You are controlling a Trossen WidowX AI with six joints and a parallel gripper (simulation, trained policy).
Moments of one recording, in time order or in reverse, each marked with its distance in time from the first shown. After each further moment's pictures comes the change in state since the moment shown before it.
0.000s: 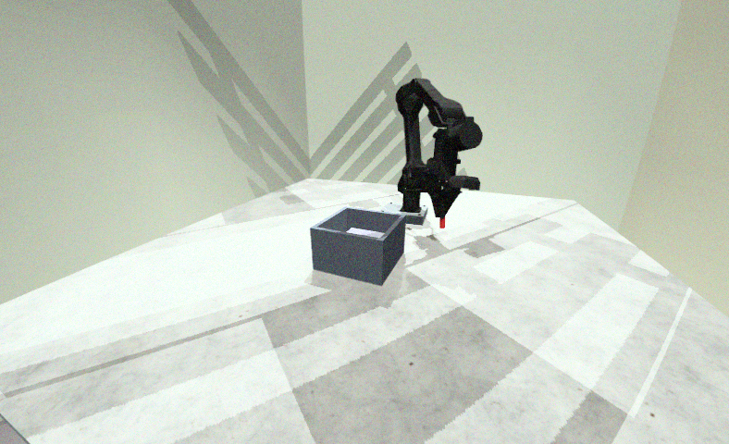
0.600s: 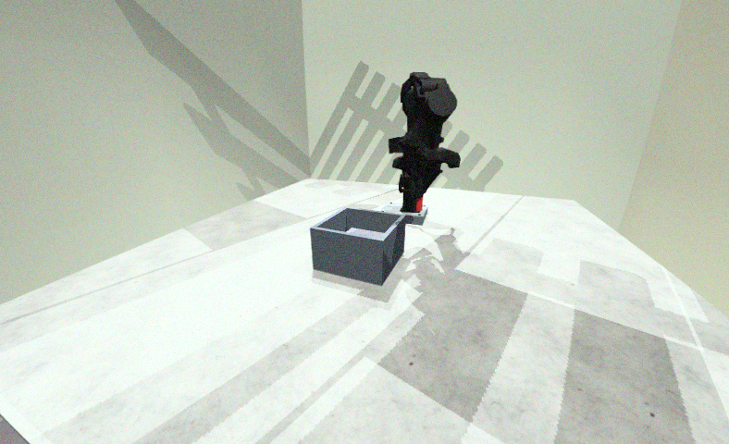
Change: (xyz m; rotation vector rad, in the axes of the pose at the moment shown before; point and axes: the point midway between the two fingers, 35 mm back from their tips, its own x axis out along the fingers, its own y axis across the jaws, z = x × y) arm -0.043 0.012 0.082 0.051 -0.136 0.018
